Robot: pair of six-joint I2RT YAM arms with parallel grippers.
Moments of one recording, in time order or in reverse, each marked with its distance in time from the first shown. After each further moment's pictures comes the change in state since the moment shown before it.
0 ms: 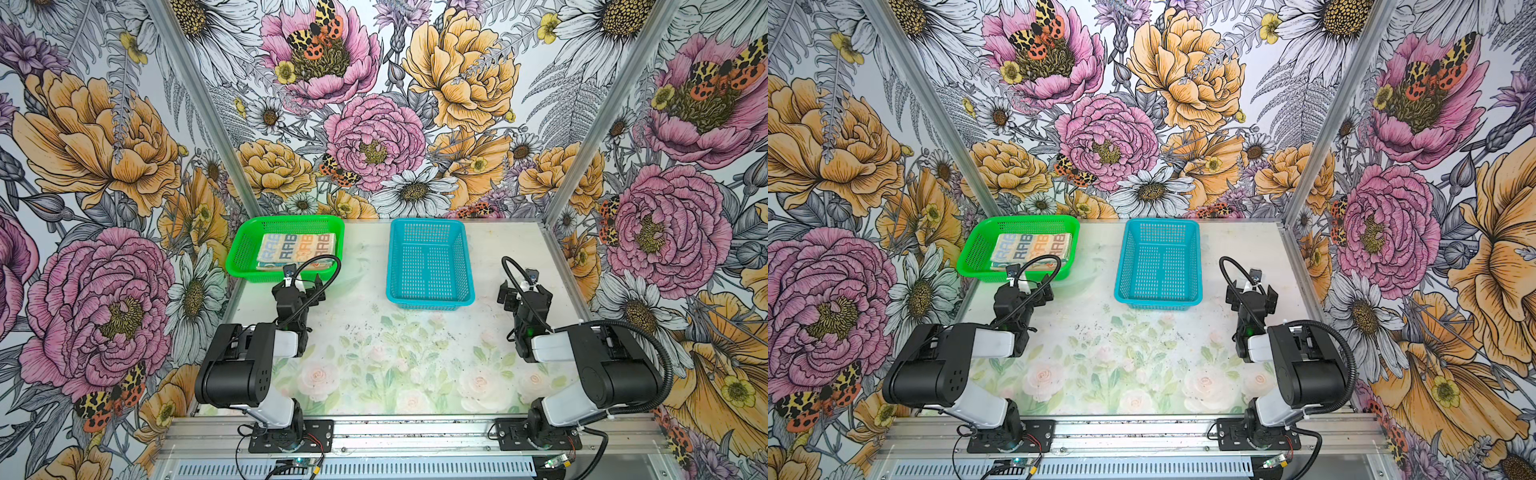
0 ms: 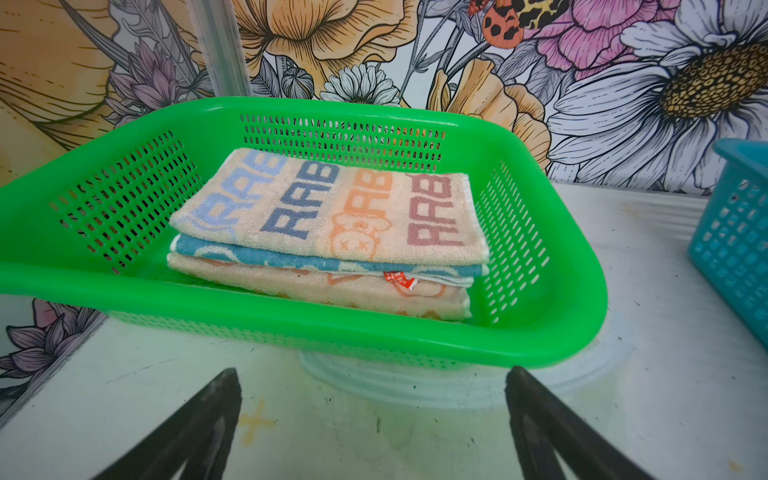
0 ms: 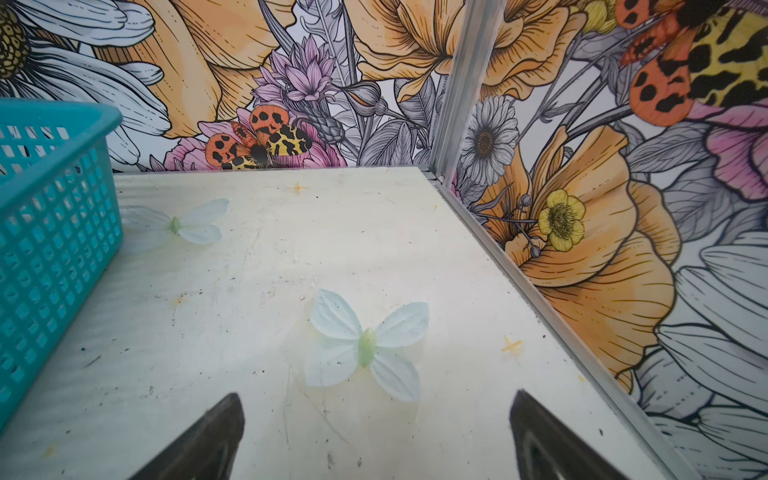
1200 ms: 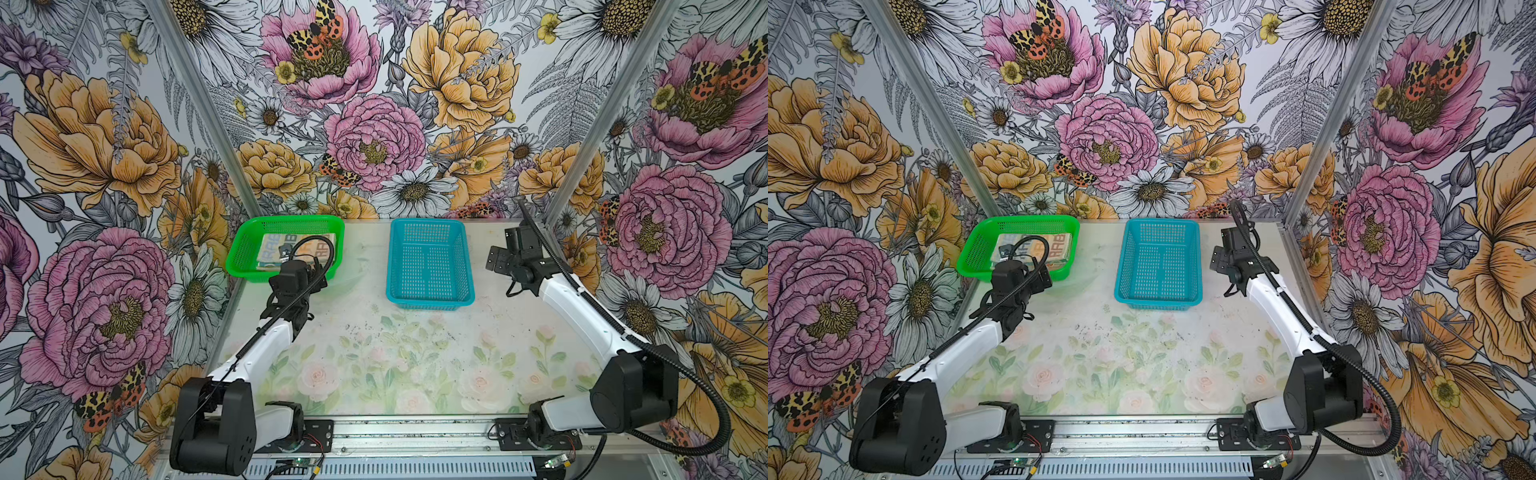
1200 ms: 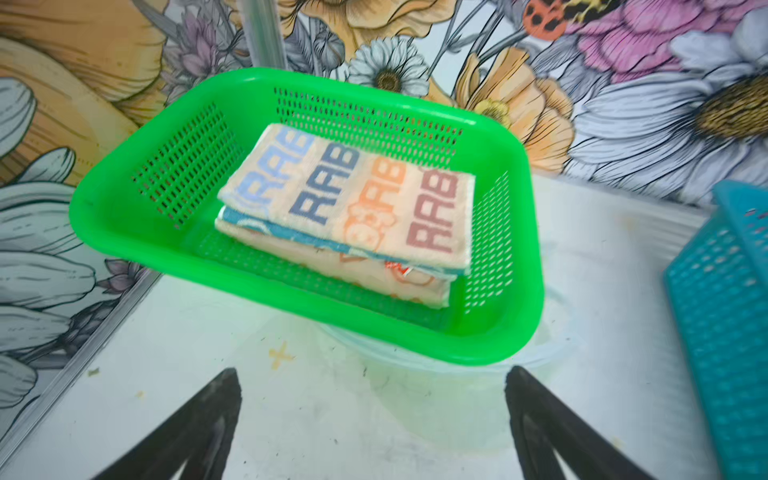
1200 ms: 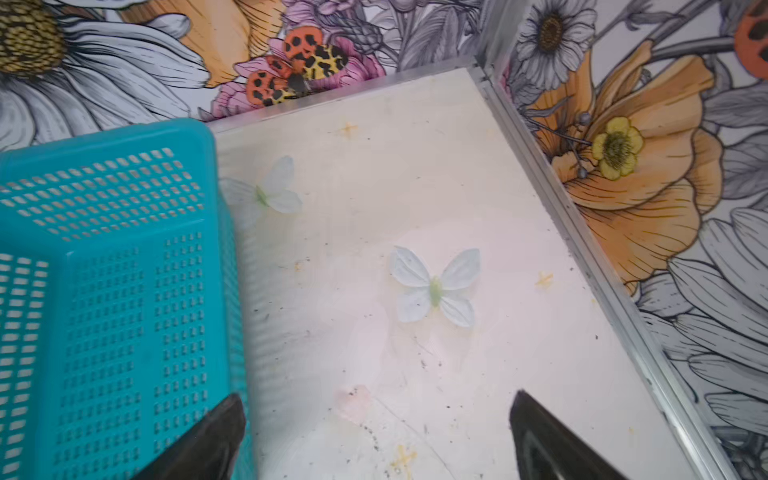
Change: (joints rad) left arm -0.124 -0.316 0.248 -0.837 -0.241 -0.167; right arm 0.120 -0.154 0.769 -1.484 0.019 0.364
